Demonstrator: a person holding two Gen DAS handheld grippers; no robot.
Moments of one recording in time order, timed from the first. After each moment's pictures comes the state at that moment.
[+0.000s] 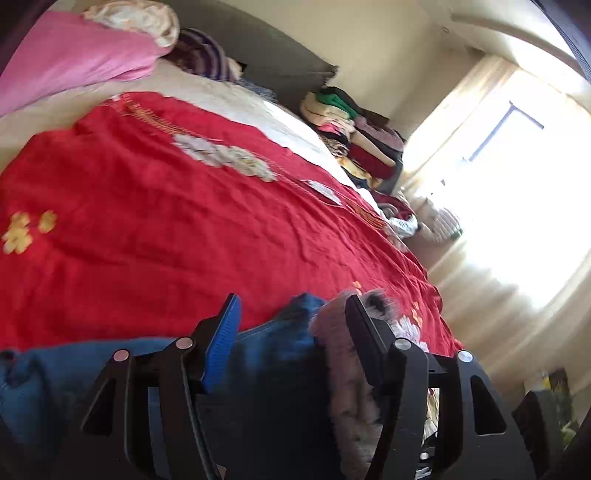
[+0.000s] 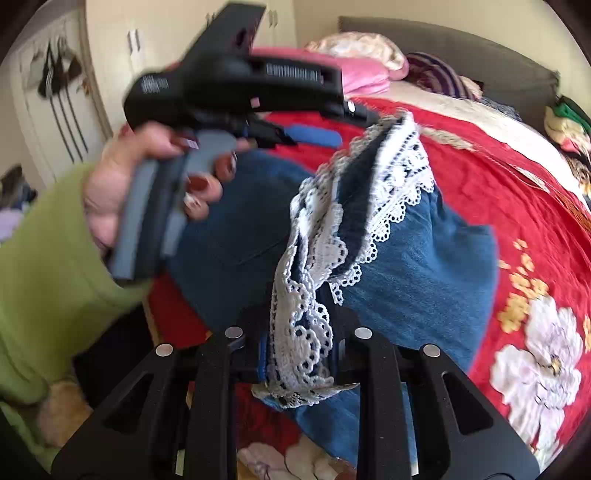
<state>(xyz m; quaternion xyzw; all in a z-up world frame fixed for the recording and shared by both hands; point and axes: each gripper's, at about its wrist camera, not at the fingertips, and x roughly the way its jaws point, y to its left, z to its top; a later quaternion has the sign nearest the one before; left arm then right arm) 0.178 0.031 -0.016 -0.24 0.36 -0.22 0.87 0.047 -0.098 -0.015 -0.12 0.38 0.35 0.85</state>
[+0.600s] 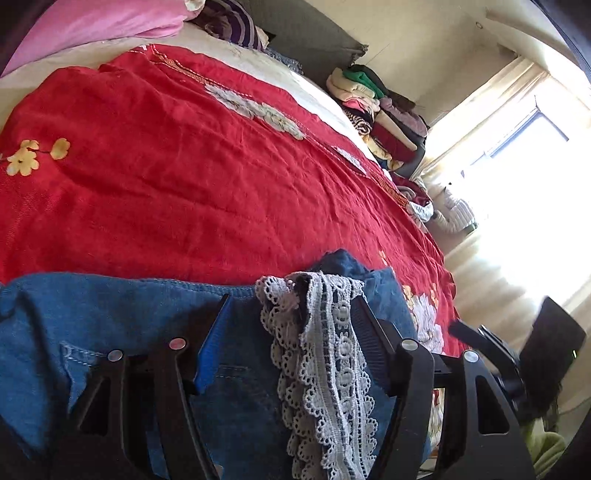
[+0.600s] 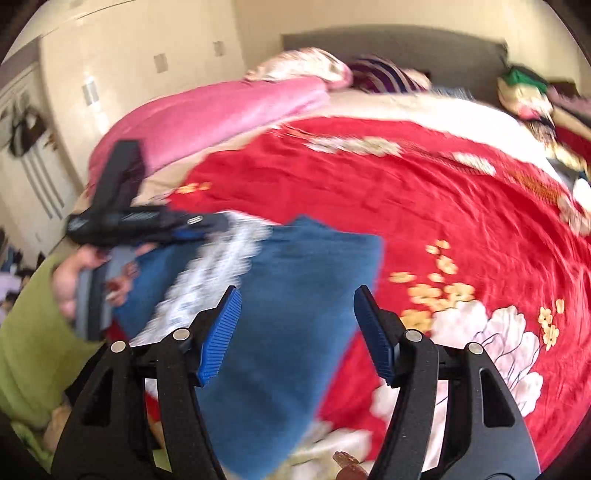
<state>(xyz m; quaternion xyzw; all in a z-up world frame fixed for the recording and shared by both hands) 0.179 0.029 -0.055 -0.25 0.42 -0.21 0.85 0.115 -0.200 0.018 -0.02 0.37 0.29 0.88</state>
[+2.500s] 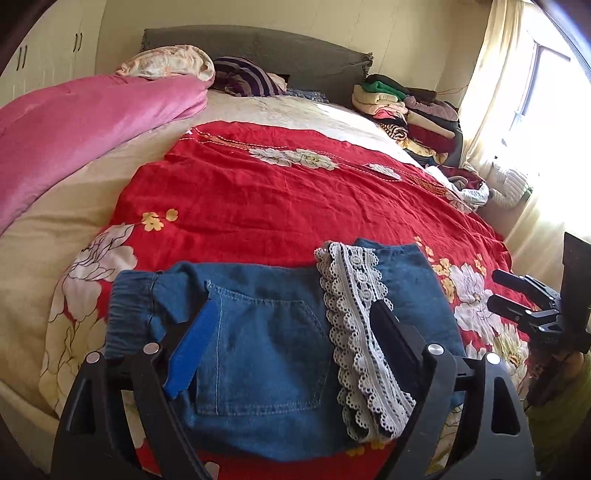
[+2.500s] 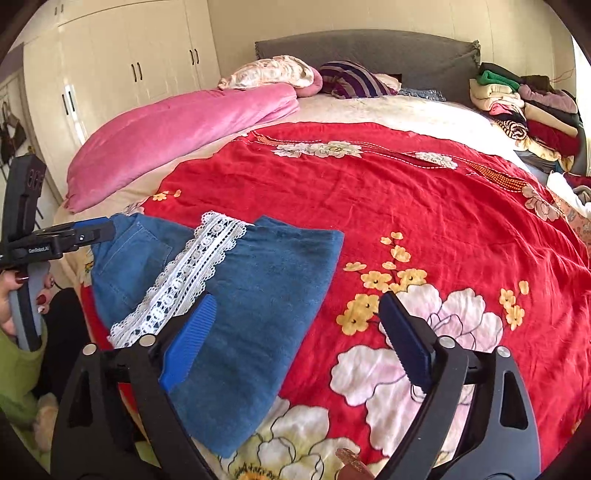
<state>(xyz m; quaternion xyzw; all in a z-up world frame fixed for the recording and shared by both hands) 0.077 0.036 0.021 -0.09 0.37 -0.08 0.92 0.089 -0.233 0.024 -0.03 0.35 0.24 0.90</state>
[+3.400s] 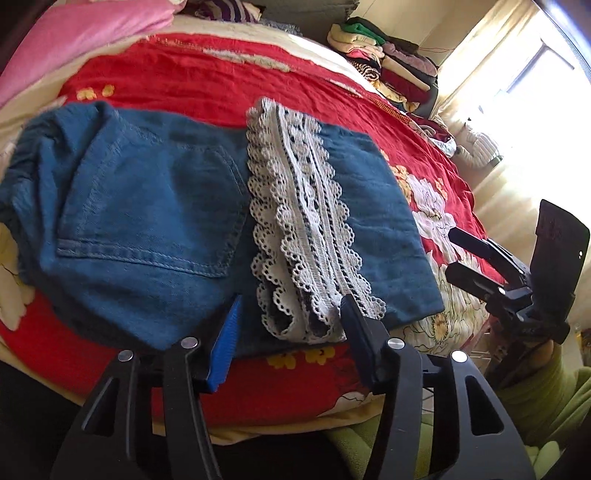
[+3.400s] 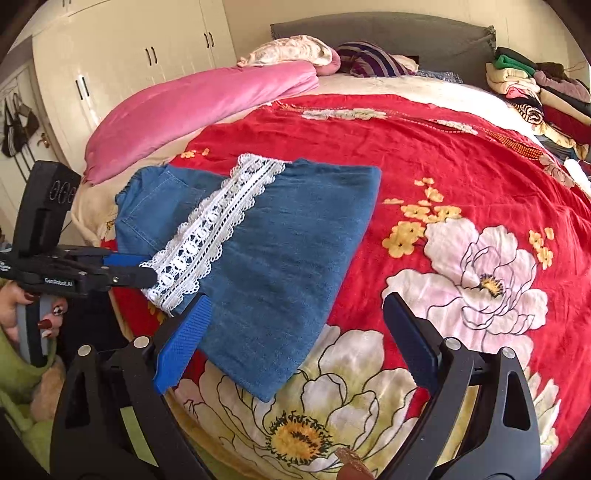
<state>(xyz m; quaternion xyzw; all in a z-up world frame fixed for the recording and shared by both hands) 0.042 -0.010 -0.051 -0.15 0.49 -0.17 0.84 0.045 -0.219 -0.015 -0.03 0.39 0.28 0.88</state>
